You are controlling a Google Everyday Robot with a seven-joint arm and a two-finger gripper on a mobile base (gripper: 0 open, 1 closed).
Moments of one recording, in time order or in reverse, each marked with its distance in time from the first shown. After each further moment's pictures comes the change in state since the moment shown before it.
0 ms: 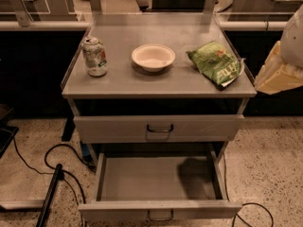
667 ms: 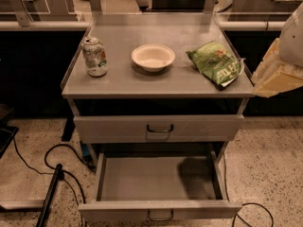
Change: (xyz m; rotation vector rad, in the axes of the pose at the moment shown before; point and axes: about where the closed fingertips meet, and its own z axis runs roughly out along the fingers) arm -0.005 0.002 0.000 -0.020 -0.025 -0.004
